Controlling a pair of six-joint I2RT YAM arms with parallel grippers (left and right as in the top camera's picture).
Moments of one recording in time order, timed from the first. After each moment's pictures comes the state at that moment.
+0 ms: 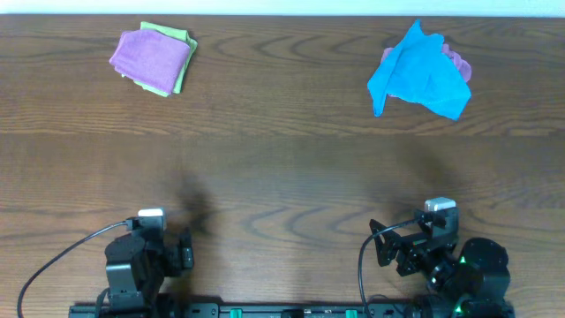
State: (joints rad) left arm 0.05 0.13 0.30 -0.94 0.02 0.02; right arm 0.03 0.19 0.44 -0.83 -0.37 0.16
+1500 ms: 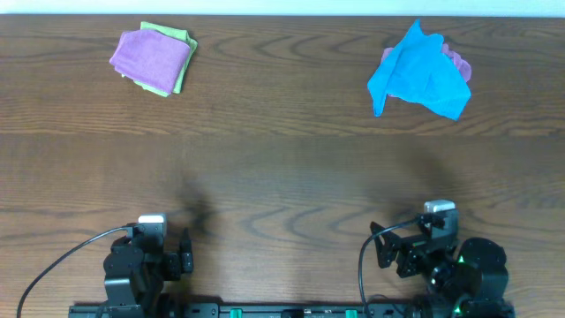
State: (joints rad) left arm 0.04 0.01 0.30 -0.98 0.02 0.05; right arm 0.03 0.19 0.44 -0.86 -0.33 0.16
